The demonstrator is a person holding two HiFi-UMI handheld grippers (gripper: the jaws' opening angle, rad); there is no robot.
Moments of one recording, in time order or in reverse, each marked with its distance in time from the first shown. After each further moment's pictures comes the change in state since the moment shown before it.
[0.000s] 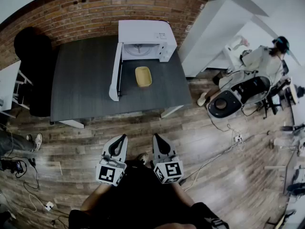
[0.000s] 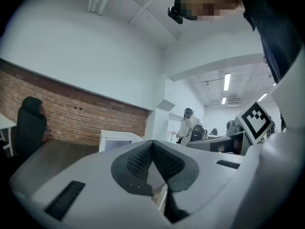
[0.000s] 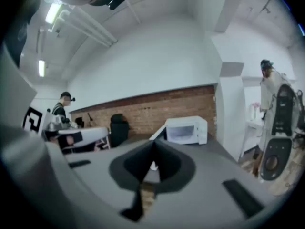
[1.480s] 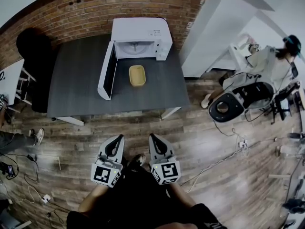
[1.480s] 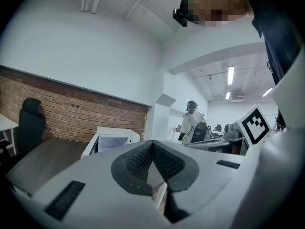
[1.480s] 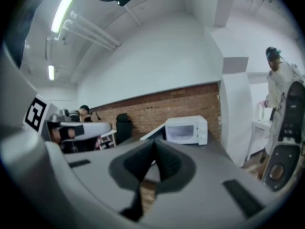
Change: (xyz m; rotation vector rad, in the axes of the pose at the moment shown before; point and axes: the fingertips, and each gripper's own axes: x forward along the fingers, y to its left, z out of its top) left arm 0.060 -0.064 -0.017 0.045 0.030 0.045; right arm -0.008 -0.081 -0.012 -0.021 0.003 0.123
